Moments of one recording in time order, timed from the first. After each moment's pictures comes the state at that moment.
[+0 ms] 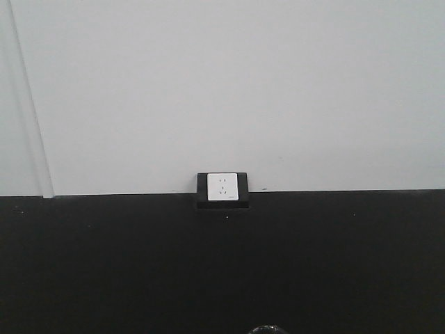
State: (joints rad) left arm -0.07 -0.01 0.03 -0.02 0.01 0.05; right arm -0.02 0.53 -0.58 -0.10 0.17 0.11
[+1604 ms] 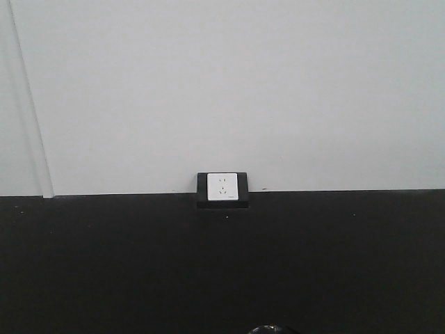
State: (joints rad) left arm -0.07 -0.01 0.03 -0.02 0.01 0.05; right arm 0.66 1.42 -0.29 -0.05 -0.85 -0.07
